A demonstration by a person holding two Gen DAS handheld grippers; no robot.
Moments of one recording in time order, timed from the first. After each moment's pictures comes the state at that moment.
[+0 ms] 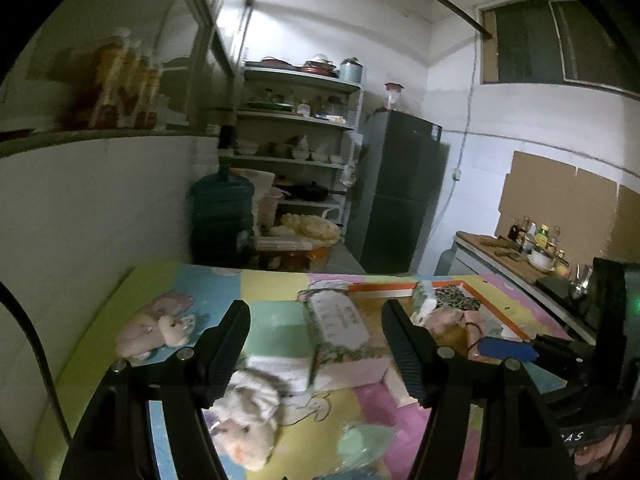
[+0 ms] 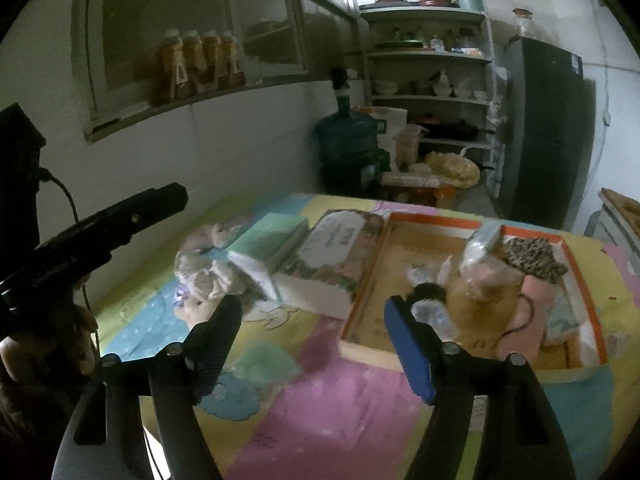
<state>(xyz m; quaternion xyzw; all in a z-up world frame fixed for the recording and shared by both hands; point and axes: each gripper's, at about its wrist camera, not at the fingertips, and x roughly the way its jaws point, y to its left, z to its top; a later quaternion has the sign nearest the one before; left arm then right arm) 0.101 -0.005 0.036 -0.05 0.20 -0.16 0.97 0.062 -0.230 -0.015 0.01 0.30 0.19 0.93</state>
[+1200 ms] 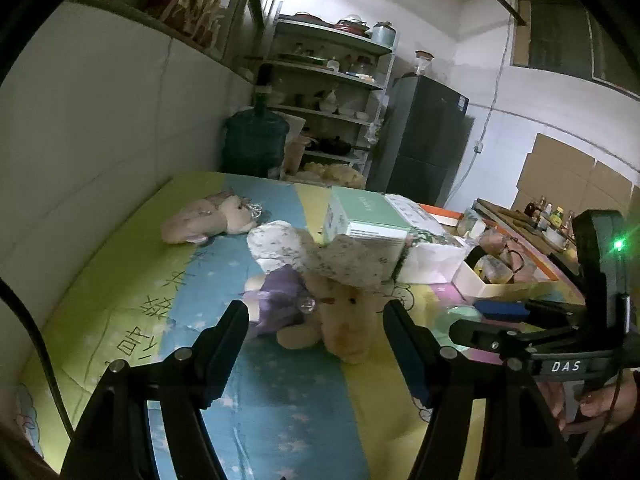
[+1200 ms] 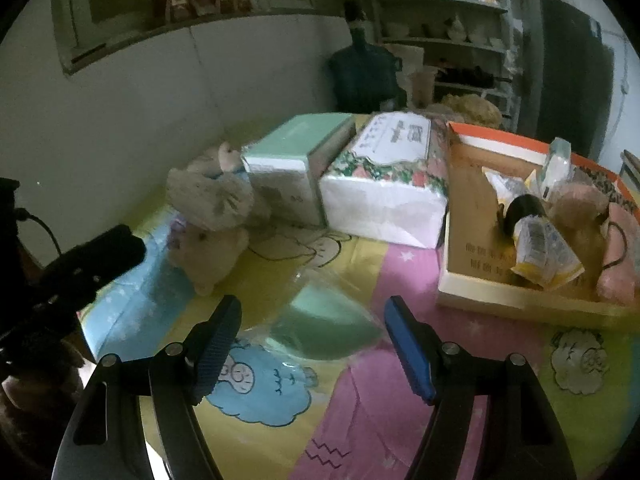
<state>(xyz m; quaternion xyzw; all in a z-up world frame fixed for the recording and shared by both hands) 0.085 0.068 -0.060 -0.07 0.28 -0.14 0.95 0.092 -0.166 -0.096 0.01 0.40 0.19 0.90</state>
